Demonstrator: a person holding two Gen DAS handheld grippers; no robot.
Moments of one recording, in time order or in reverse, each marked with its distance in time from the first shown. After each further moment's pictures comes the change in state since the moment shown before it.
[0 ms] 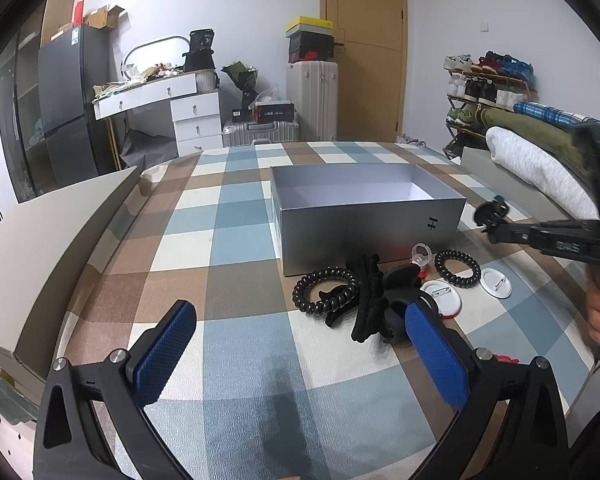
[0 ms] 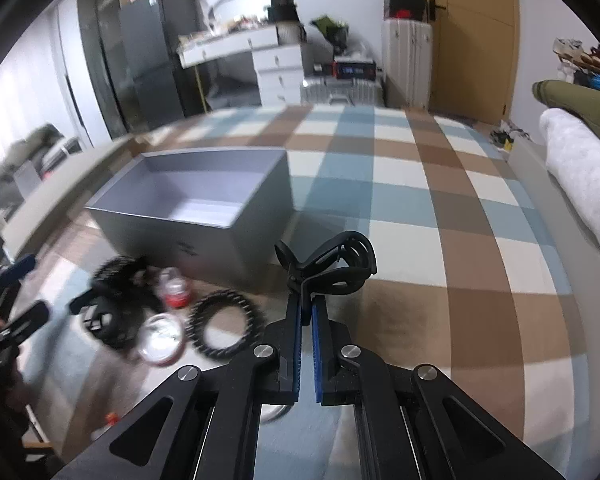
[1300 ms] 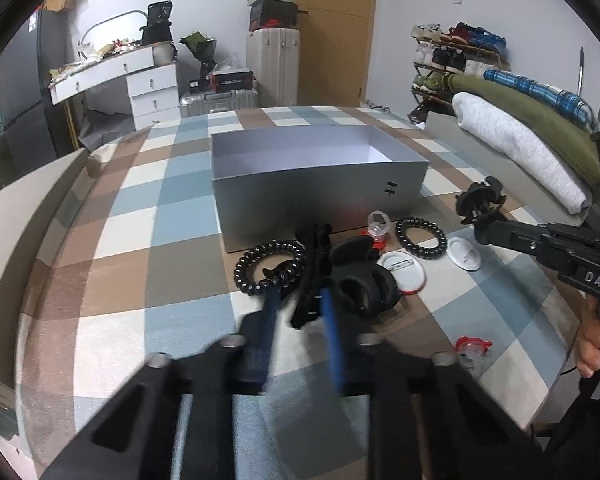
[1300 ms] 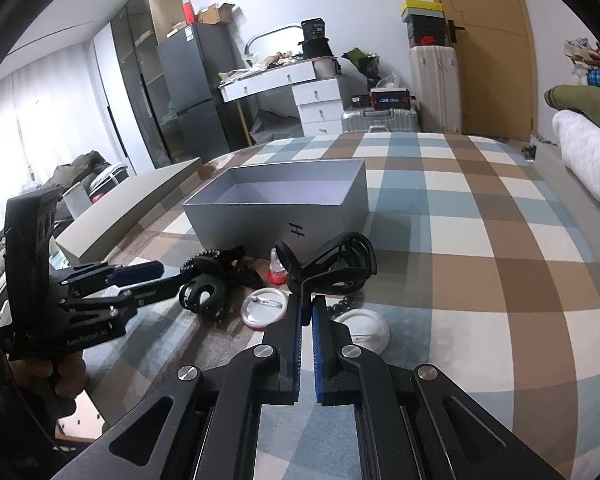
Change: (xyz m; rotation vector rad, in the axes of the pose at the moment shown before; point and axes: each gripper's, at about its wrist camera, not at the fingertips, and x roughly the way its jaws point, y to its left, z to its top) left arm 0.015 -0.018 0.000 0.042 0.134 -0.150; right arm -0.038 0.036 -0.036 0.010 -0.126 0.150
